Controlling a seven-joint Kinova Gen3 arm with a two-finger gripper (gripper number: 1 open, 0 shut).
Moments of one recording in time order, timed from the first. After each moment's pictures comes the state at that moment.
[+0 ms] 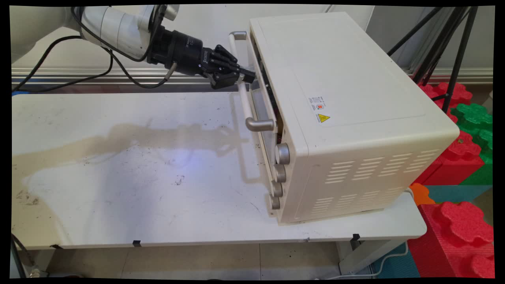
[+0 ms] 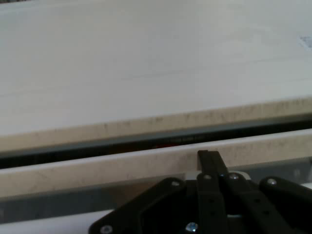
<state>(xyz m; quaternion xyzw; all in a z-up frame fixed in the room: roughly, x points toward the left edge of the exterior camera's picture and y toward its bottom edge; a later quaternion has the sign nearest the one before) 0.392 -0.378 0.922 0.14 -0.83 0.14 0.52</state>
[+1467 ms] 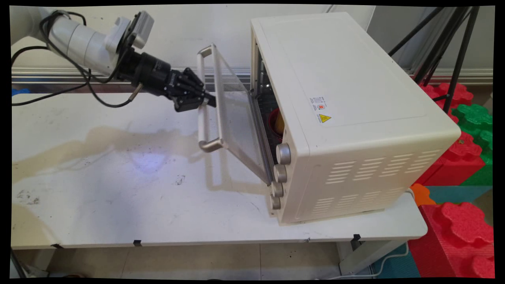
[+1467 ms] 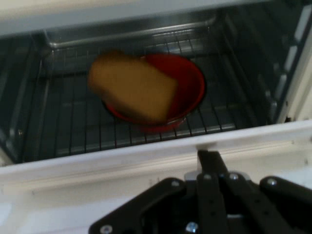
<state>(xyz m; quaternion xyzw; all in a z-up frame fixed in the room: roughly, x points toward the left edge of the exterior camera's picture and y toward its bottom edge) 0.454 -0.345 0.896 0.14 -0.87 0.13 0.46</state>
